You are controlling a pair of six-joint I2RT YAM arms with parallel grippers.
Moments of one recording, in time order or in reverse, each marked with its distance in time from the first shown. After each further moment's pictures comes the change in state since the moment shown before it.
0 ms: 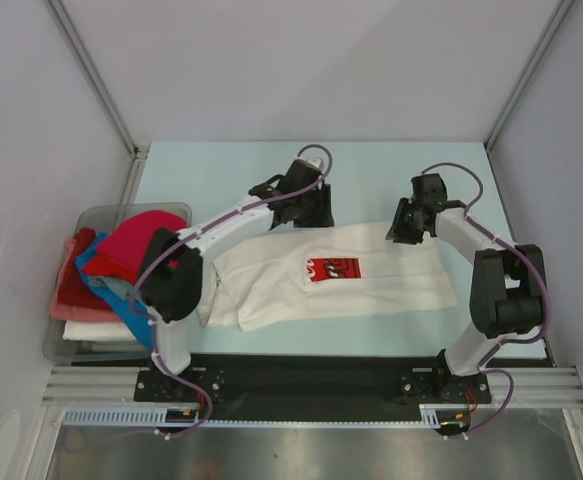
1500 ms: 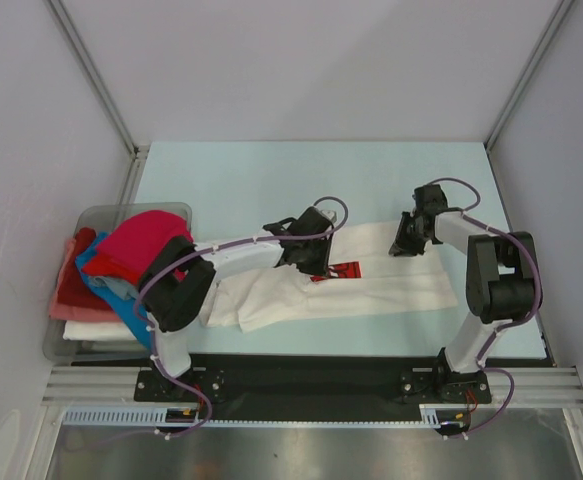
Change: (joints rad) left arm -0.148 0.010 -0.273 0.097 0.045 0.039; right arm -0.059 0.121 -0.035 0.029 -0.048 -0.019
